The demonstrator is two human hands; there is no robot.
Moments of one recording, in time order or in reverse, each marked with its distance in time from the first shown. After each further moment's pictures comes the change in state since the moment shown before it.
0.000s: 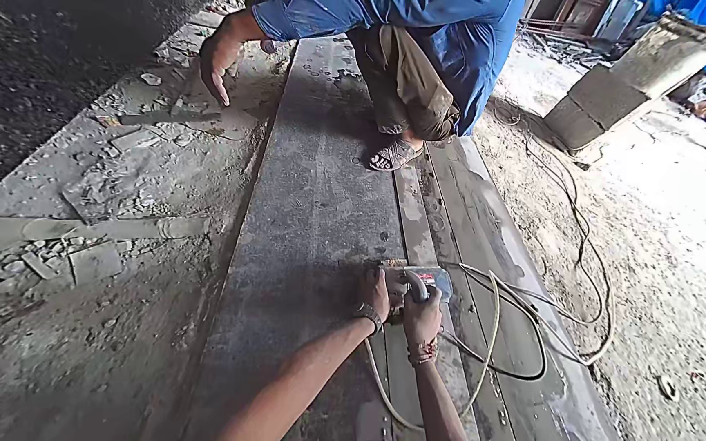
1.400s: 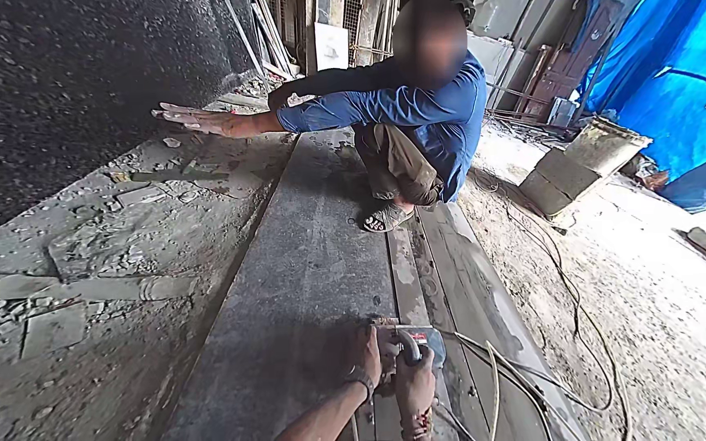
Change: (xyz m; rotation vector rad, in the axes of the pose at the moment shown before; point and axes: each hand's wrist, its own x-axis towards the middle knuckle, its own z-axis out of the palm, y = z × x) left_hand 0.020 0.002 -0.012 -0.010 0.046 0.002; right_hand 0.018 -0.017 0.007 -0.002 -0.012 -0.005
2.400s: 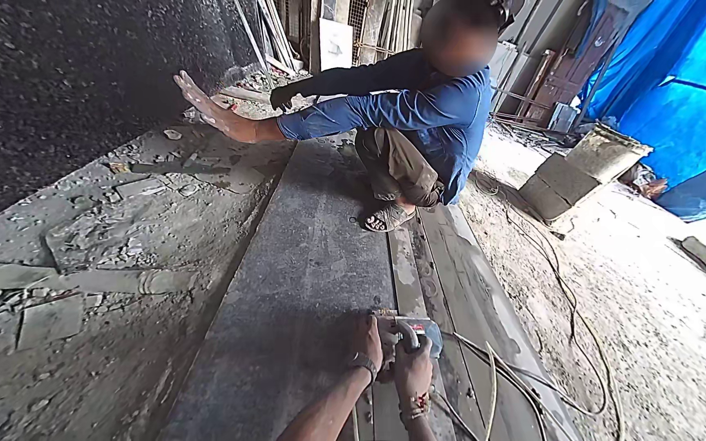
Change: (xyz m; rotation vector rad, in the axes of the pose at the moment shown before) left_hand 0.006 0.010 -0.023 -0.054 -0.016 -0.033; right_hand 0.011 -0.021 0.002 0.010 -0.016 -0.003
